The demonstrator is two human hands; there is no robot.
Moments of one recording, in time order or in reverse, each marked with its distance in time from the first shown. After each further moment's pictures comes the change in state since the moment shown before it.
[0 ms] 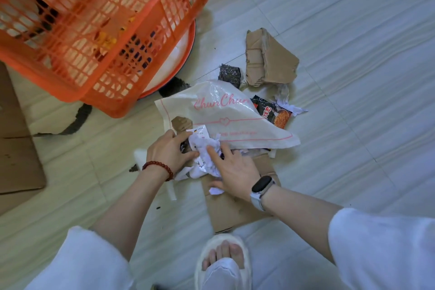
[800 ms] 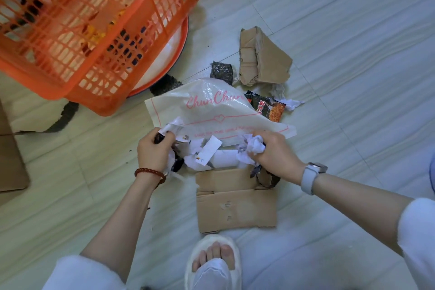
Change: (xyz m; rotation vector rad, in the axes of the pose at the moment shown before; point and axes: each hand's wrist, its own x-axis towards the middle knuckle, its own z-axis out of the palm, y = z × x) left_hand -0.010 0.014 0.004 -1.045 0.344 -0.270; right_hand -0.030 0.076 -0.040 0.714 0.404 0.160
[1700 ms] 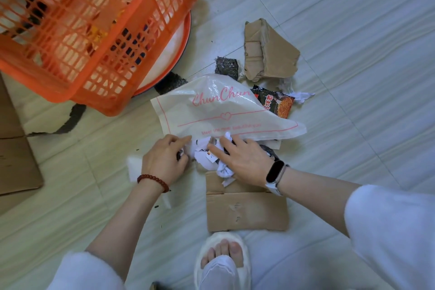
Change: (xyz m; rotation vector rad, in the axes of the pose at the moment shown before) left_hand -0.006 -0.013 -0.016 0.907 -0.267 0.439; right_hand 0.008 -0.002 0.060 -0.900 -0.193 -0.576
